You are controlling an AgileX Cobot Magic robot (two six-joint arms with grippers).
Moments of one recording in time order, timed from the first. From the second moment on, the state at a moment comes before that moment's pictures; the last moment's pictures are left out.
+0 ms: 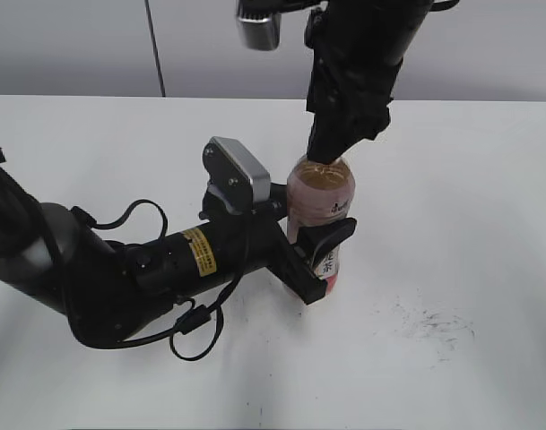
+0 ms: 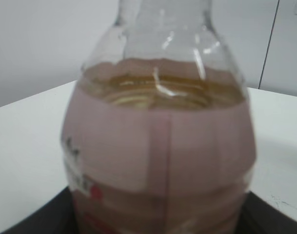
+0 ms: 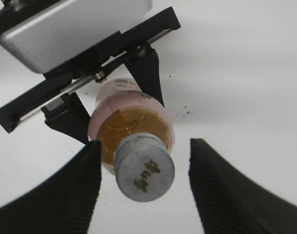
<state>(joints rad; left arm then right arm) -0.68 2.15 -0.81 0.43 -1.19 -0.15 0.62 1.83 -1.70 0.14 1.22 -1.08</state>
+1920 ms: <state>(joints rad) -0.68 2.15 -0.81 0.43 -1.19 -0.15 0.62 1.83 -1.70 0.11 1.22 -1.07</state>
